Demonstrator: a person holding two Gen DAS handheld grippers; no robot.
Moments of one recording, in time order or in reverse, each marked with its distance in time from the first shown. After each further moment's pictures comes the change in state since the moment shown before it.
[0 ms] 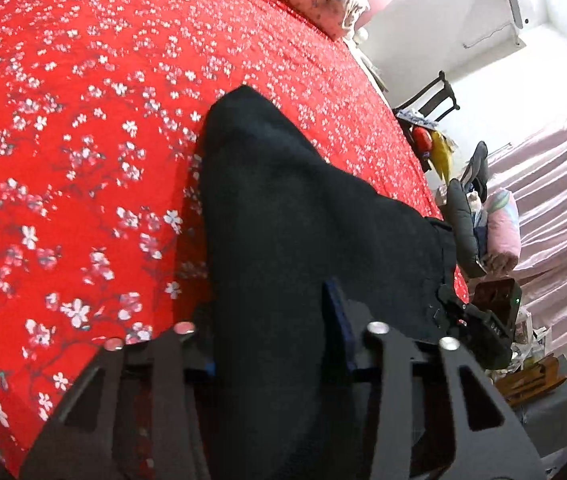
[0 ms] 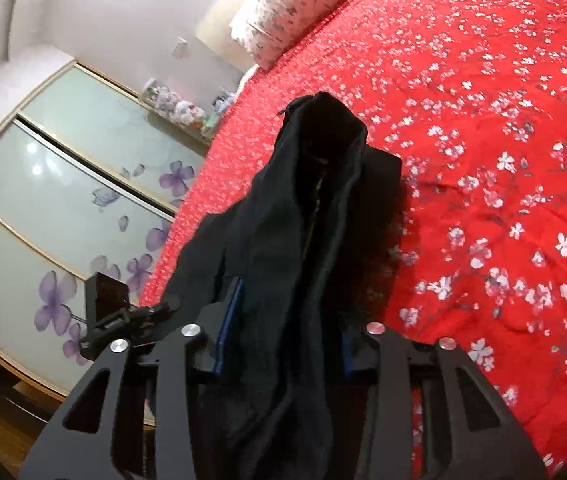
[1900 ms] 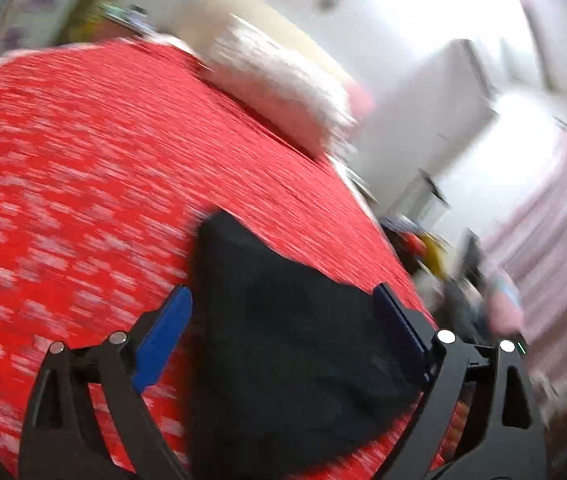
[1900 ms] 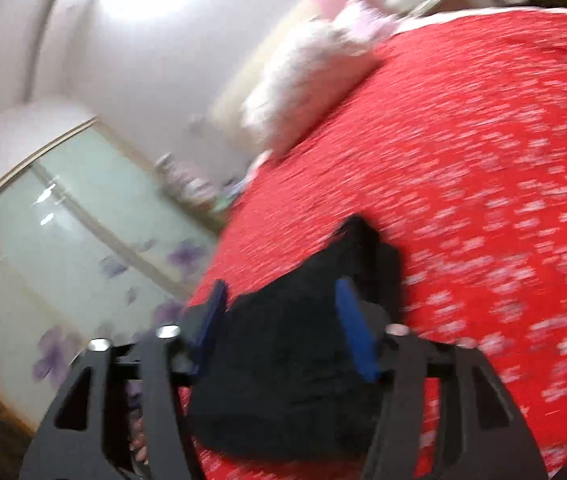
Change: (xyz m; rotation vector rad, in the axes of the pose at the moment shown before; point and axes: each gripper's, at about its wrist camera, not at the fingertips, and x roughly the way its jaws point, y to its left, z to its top) left arm -0.043 -0.051 0.014 0.047 -0.423 -0.031; right arm -0.012 0.019 0.070 -0.047 -0.257 0.068
